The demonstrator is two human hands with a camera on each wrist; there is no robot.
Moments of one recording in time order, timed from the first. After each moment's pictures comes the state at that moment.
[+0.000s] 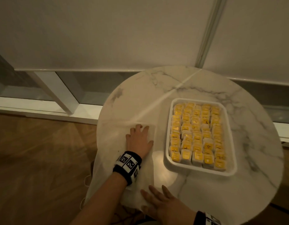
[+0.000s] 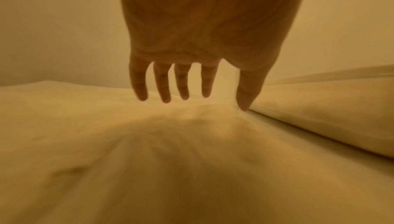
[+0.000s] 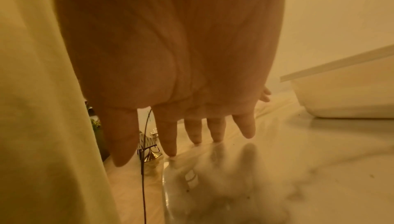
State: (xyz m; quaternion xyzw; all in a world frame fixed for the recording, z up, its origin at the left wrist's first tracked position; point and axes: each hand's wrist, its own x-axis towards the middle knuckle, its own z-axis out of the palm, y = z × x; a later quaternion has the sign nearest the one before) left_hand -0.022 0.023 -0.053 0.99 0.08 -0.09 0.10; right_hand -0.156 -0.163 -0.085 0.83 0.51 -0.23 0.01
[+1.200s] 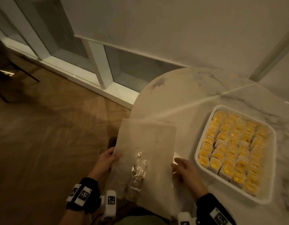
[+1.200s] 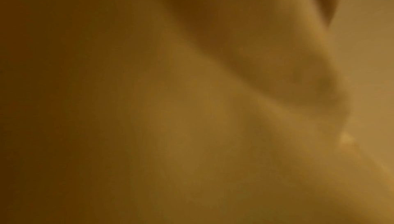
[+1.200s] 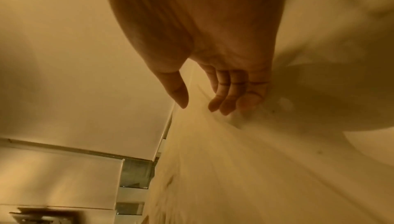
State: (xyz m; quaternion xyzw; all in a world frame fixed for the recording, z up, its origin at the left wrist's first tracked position) left_hand -0.223 0.146 -0.076 0.60 0.40 0.02 0.69; right_hand -0.098 -0.125 -0.065 0.73 -0.07 -0.37 -0.57
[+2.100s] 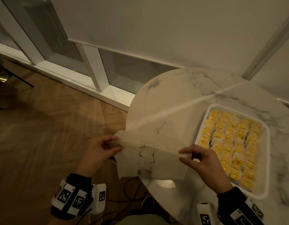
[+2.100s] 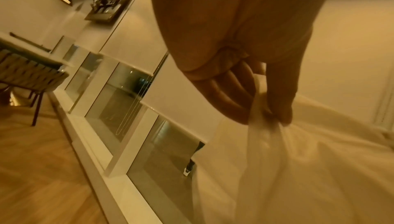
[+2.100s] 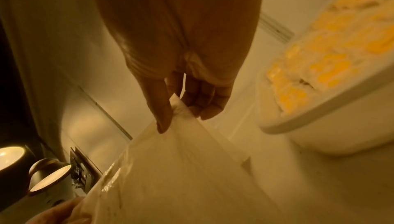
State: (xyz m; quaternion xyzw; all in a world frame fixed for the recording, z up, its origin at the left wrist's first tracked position) left_hand -0.213 0.149 0.009 0.78 0.21 0.15 0.58; right_hand -0.073 -0.151 0.013 0.77 0.22 -0.19 -0.56
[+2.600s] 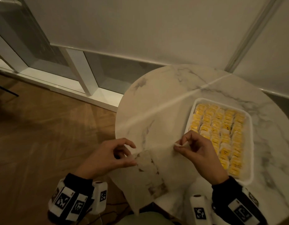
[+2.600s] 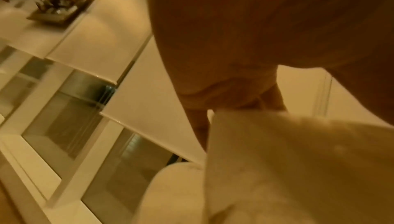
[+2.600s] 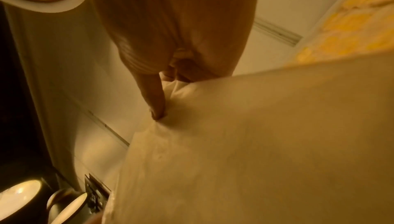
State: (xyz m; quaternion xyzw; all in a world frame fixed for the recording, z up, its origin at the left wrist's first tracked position) left_hand -0.188 0.112 0.049 0.84 0.09 -0.10 0.53; right_hand -0.072 -0.156 0.037 0.71 0.22 -0.16 -0.65
